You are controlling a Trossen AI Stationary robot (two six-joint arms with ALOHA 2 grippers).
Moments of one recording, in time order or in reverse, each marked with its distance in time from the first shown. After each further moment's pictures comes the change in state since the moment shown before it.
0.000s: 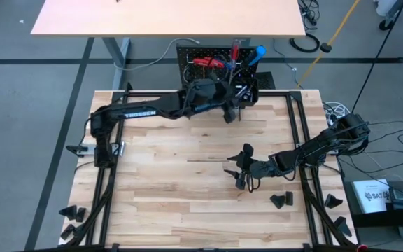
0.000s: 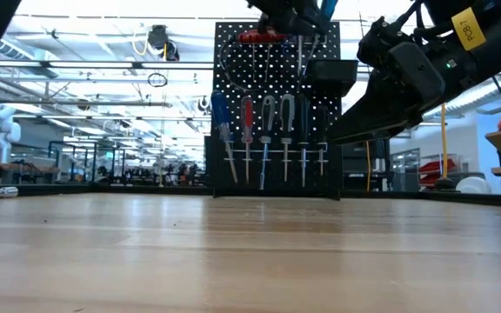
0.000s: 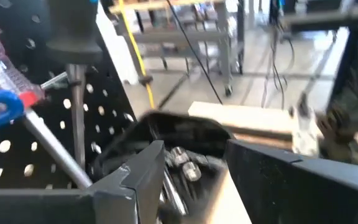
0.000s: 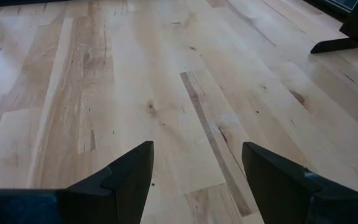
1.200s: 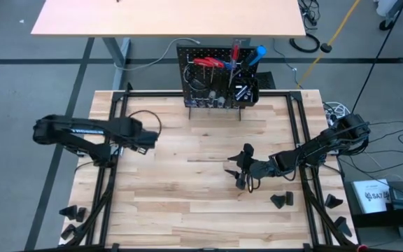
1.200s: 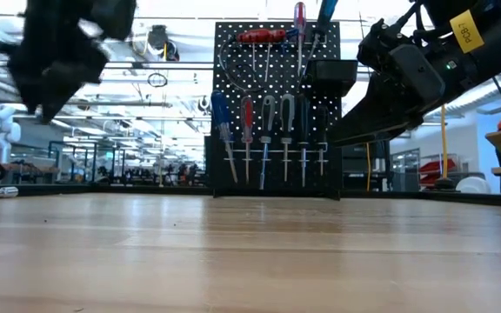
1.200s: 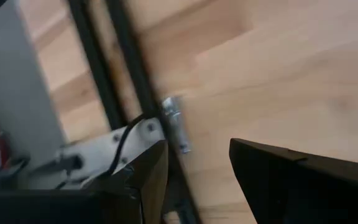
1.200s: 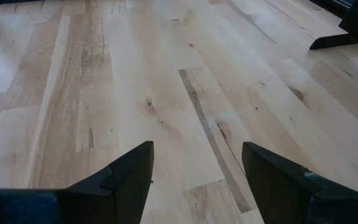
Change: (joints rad) left arm -0.144 -0.659 -0.834 -1.411 -0.042 -1.297; right arm 0.000 0.000 0.000 -0.012 0.000 0.012
